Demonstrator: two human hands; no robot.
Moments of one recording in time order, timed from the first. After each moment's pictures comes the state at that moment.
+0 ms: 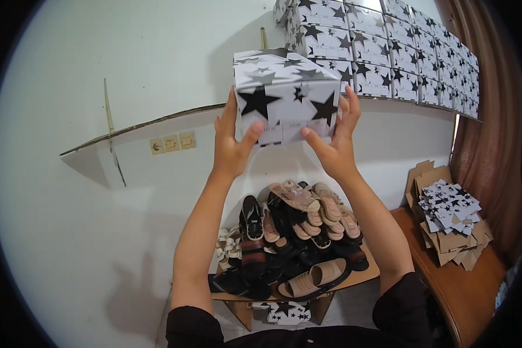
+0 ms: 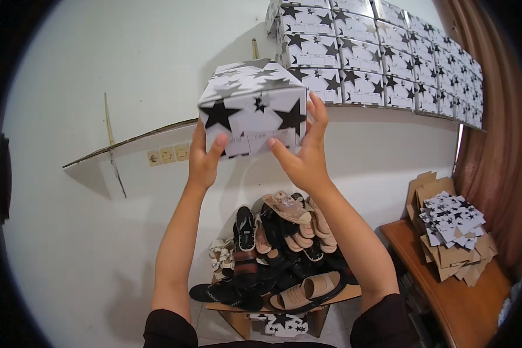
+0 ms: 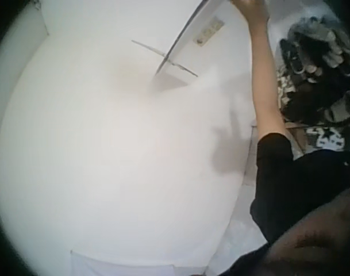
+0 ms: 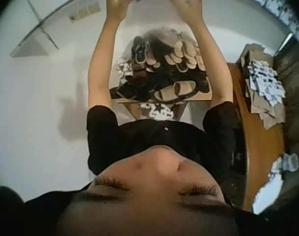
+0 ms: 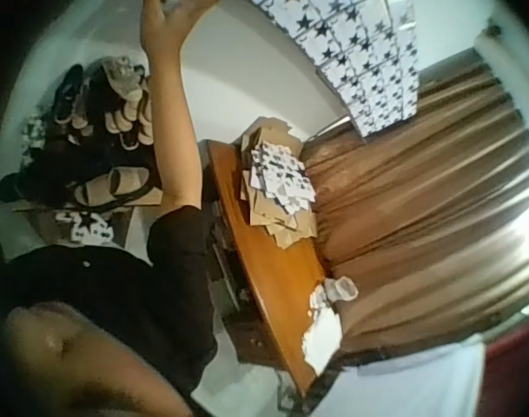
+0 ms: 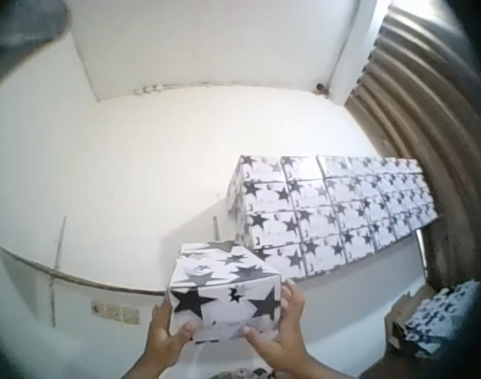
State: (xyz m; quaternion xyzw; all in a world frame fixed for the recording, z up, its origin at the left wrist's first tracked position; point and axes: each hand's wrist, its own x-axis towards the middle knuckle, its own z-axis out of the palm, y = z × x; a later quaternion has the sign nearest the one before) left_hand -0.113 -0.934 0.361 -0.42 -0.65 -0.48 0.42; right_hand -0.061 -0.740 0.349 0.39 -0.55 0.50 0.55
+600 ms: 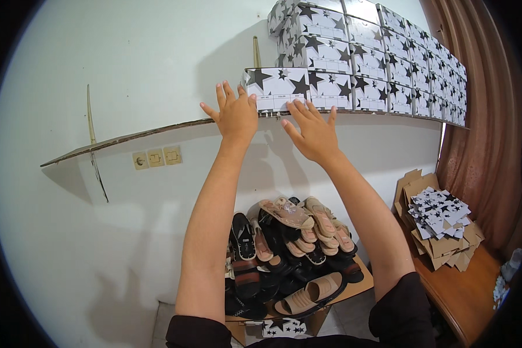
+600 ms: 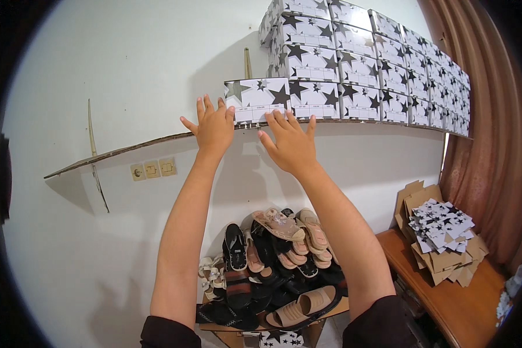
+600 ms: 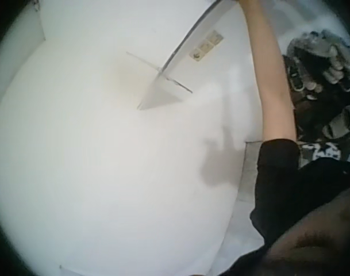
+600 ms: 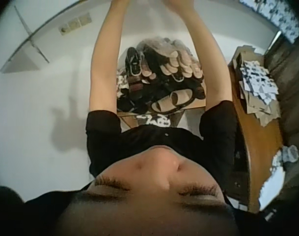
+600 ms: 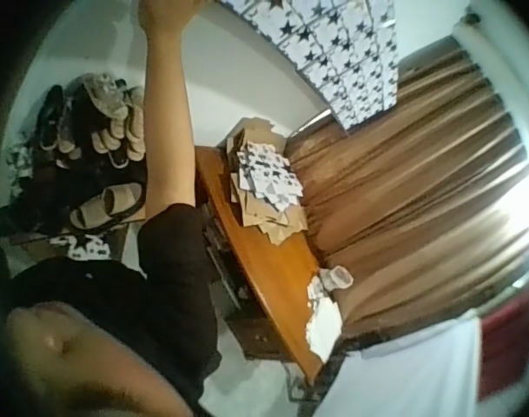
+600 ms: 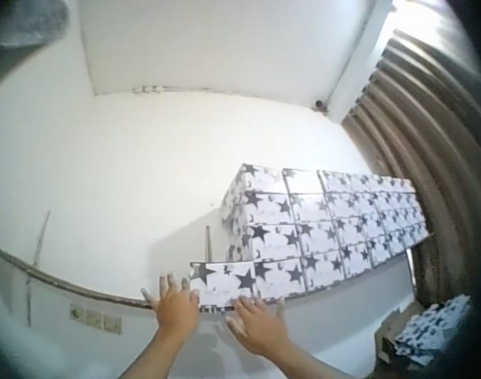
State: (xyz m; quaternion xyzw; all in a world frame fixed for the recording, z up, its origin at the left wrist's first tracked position) left_hand -0.218 -0.894 0.423 -0.10 -0.79 -0.16 0.59; right_hand -0.154 -0.732 0.379 0.09 -0.81 0.03 0.58
